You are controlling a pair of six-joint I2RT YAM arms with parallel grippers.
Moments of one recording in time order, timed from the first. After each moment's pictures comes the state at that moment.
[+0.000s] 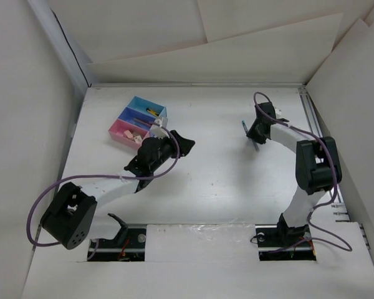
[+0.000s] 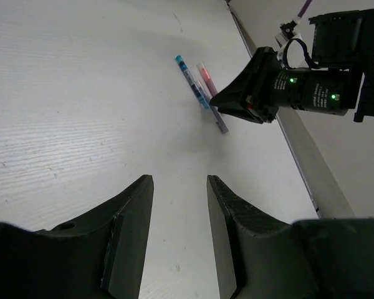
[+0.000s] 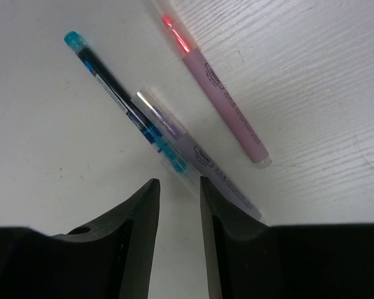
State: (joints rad) left arm -0.63 1.28 0.55 0.57 0.04 -0.72; right arm 0.16 1.80 1.16 -0.33 0.20 0.67
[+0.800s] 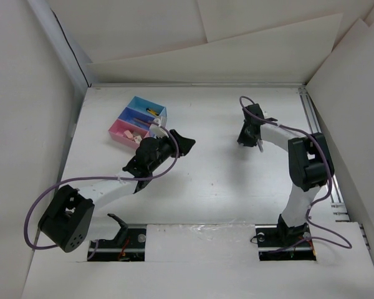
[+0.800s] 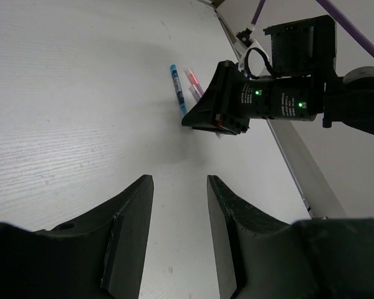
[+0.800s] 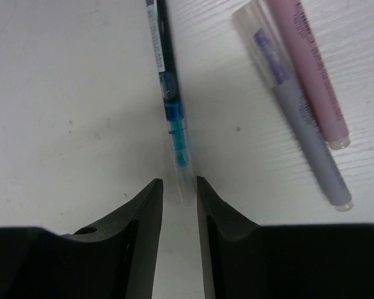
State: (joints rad) left arm -0.63 1.26 0.55 0.58 0.07 -0.72; right arm 0.24 1.86 1.21 -0.39 0.16 0.62
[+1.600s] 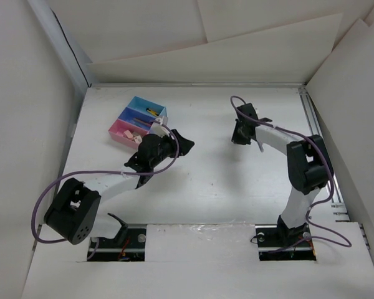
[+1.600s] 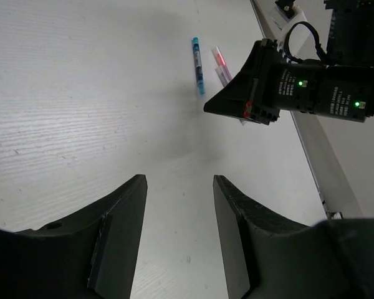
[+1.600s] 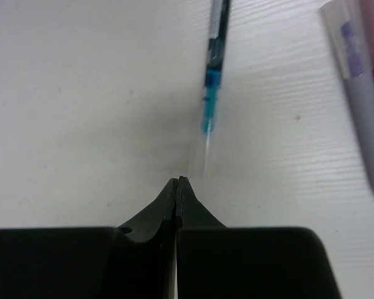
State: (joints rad) left arm -0.58 1.32 0.58 0.52 0.11 -0.72; right arm 0.32 1.85 1.23 -0.39 0.15 0.57
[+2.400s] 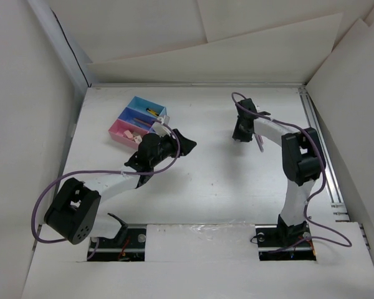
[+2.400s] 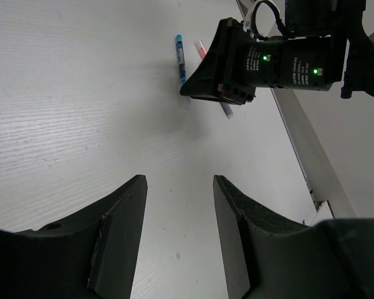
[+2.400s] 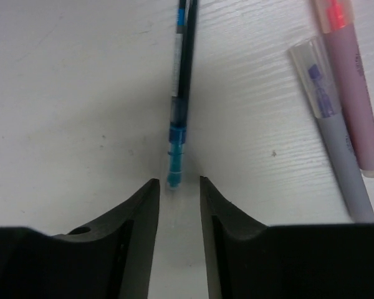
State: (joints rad) left arm -0.58 1.33 0.59 0.53 0.17 -0.73; right arm 0.29 1.96 1.35 -0.47 0.20 0.57
